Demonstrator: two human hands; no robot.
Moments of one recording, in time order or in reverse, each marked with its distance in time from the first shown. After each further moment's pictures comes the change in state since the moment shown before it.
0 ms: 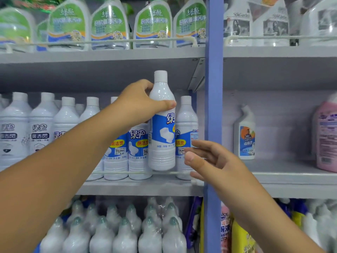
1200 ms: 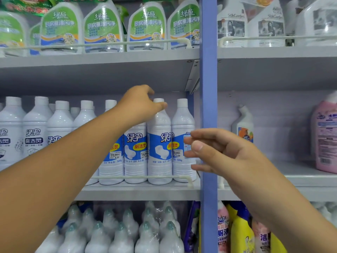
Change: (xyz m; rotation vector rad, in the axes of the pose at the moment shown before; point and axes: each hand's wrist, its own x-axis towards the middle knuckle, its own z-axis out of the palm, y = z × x) left_hand 0.037 -0.005 0.018 0.315 0.022 0.004; right_hand -0.004 -0.033 -0.022 -0.094 -0.086 -0.127
